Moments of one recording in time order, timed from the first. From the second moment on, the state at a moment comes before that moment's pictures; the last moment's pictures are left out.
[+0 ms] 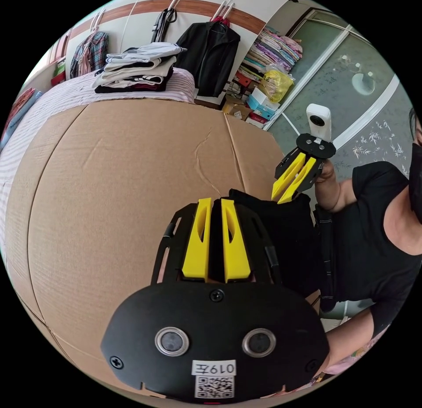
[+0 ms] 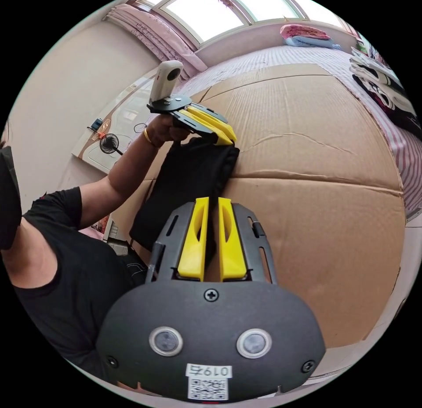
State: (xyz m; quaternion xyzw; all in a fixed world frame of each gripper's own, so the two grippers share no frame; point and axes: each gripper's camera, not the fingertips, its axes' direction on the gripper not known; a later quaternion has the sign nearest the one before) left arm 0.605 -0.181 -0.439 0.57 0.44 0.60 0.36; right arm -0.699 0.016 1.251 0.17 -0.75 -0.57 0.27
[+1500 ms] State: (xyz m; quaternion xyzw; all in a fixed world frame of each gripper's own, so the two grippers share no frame) left arm 0.600 0.067 -0.299 0.63 0.36 0.58 0.36; right arm -0.763 -0.035 1.195 0.08 -0.77 -0.60 0.21
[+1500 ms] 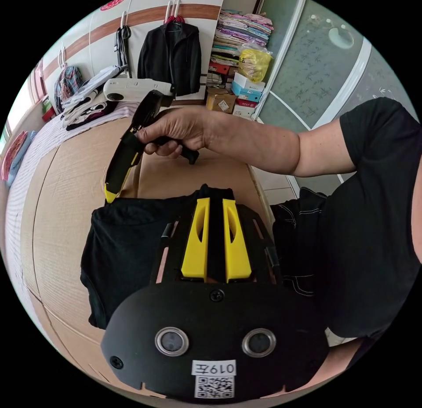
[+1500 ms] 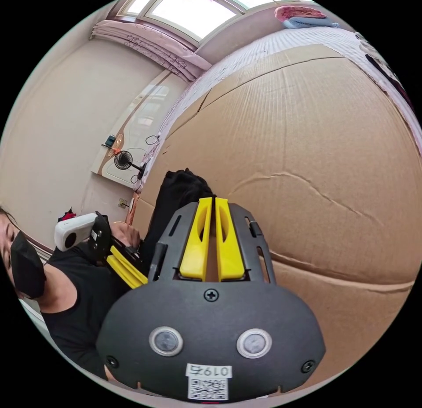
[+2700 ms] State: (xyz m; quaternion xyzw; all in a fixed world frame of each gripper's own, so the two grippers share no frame) left arm 0.419 -0.226 -0.062 0.39 0.77 0.19 0.46; right arm -0.620 0.066 1.472 -0.04 -0.88 -0.40 0.26
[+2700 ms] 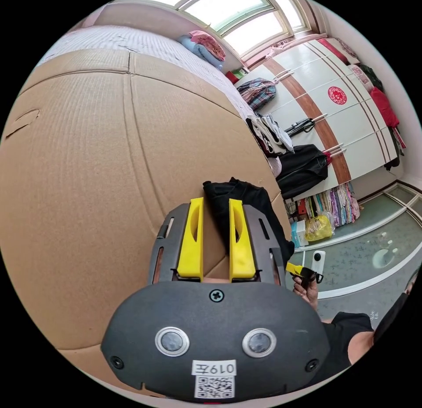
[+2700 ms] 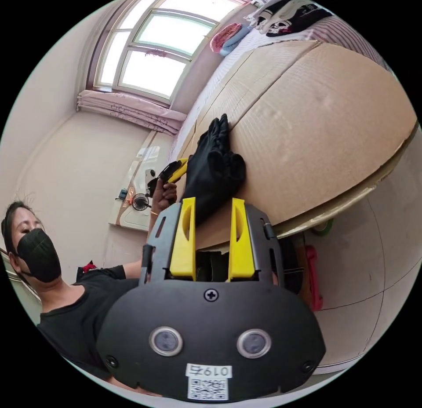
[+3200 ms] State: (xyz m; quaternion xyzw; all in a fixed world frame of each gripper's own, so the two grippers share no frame) left arm 0.411 -0.214 -0.054 0.42 0.74 0.20 0.48; right arm -0.672 0.063 1.453 -0.08 -0.88 -0.37 0.28
